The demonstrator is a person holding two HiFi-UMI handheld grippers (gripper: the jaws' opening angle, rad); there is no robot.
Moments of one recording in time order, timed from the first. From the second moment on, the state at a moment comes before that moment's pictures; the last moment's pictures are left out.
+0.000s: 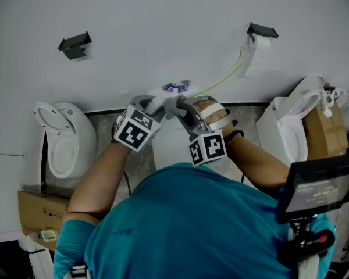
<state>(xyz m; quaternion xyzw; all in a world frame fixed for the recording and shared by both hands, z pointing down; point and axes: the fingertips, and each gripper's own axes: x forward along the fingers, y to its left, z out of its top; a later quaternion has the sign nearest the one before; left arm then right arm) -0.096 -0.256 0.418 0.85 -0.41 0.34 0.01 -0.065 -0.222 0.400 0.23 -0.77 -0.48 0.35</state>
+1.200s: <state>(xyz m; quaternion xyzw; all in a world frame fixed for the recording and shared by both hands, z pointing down) -0.101 -0.257 0.416 0.85 -0.41 0.34 -0.01 -0.026 -0.238 0.387 0.28 -0.77 -0.46 0.35</state>
